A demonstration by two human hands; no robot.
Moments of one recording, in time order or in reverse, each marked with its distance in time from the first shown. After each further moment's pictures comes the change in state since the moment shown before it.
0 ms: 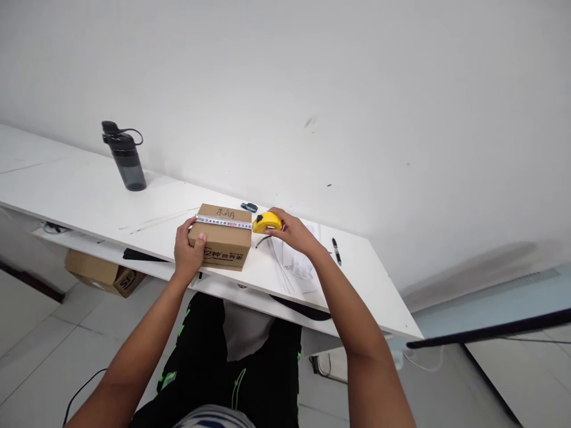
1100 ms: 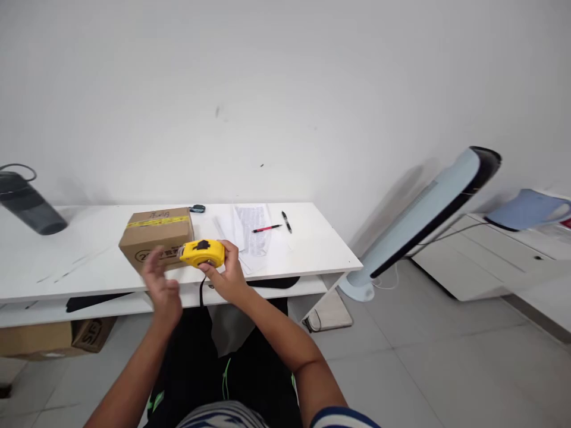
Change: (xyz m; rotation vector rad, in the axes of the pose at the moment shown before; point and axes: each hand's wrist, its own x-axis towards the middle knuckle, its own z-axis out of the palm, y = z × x) left_hand -0.062 0.060 0.040 -0.510 -0.119 0.086; right_hand -0.095 -0.029 0.110 0.544 0.687 -0.078
